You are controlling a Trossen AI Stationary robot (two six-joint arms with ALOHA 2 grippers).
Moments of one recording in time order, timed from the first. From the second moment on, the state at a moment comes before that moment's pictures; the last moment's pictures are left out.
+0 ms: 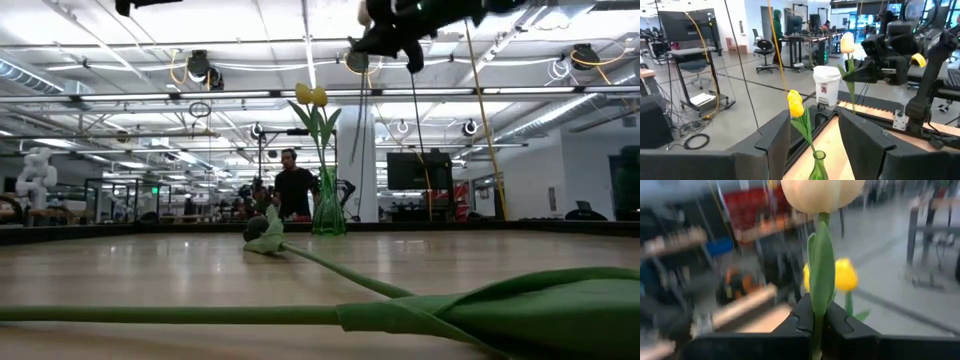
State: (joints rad) left arm 0.61 0.59 0.98 -0.39 0.07 0.04; right arm -0.40 1.33 1.07 0.21 0.19 0.25
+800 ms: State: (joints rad) left arm 0.61 0.61 0.98 -0.39 0.01 0.04; right arm -0.49 1.49 1.12 0.47 0.07 0.06
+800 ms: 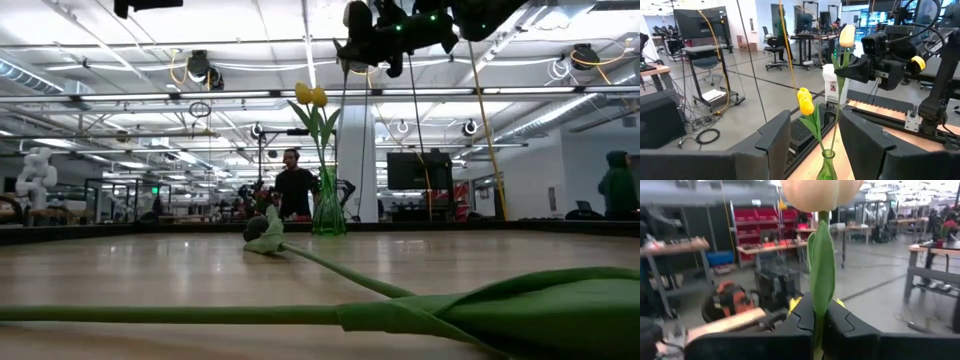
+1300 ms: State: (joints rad) left arm 0.61 0.62 0.98 -0.39 -0.01 0.04; right arm -0.50 1.51 1.12 0.45 0.07 0.02
